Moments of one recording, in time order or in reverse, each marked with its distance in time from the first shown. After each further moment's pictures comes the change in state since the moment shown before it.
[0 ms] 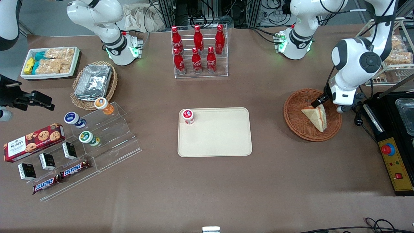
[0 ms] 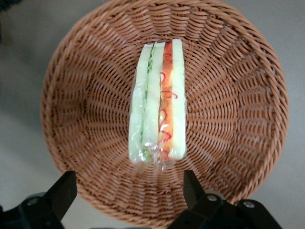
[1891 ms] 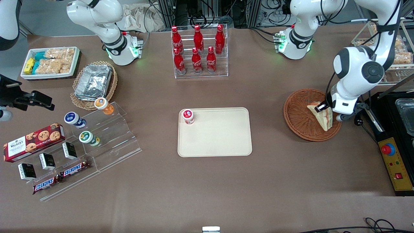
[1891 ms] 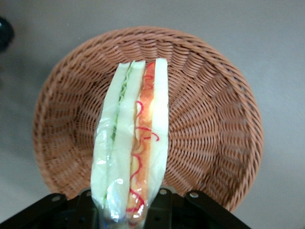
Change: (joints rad) arm -0.002 0.031 -0.004 0.139 0.016 -0.115 0.157
